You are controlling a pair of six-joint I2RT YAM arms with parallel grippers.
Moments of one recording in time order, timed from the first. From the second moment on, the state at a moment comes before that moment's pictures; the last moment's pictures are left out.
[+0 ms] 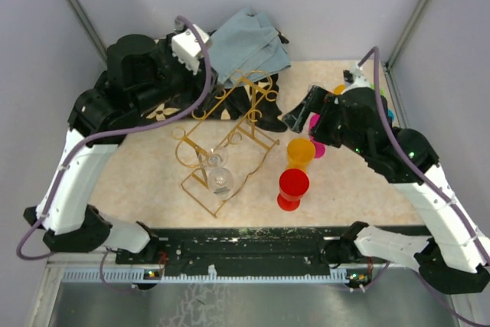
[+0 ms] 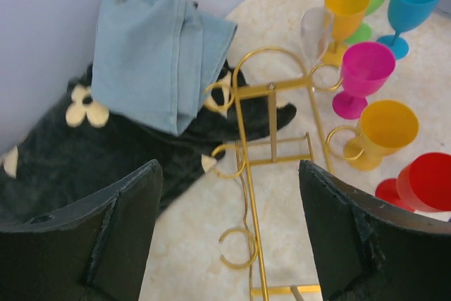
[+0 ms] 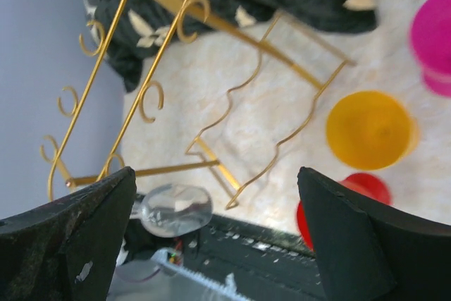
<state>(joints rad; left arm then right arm) -0.74 1.44 2.12 -0.92 -0.04 0.22 0.71 1.03 1.59 -1.04 0.24 0.81</state>
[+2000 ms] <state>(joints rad) 0.02 1.47 1.79 -0.81 0.63 -0.28 0.97 1.03 1.13 -0.40 -0.19 1.23</state>
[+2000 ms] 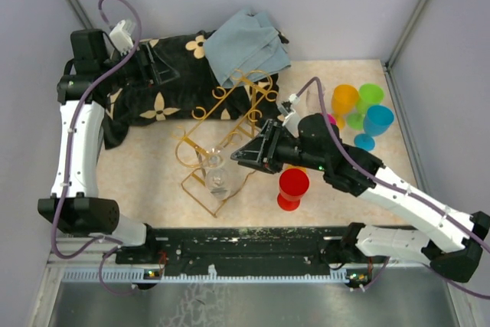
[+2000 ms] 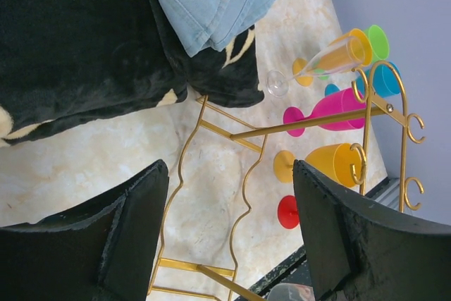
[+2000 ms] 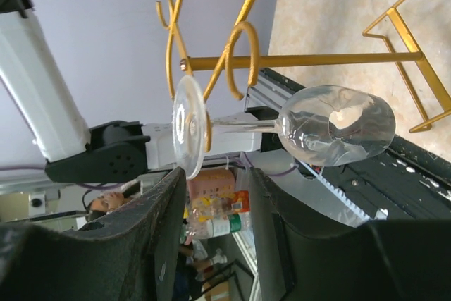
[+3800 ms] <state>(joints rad) 0.02 1.48 1.79 -0.81 0.71 -0.29 0.97 1.13 1.19 -0.32 -0.24 1.22</state>
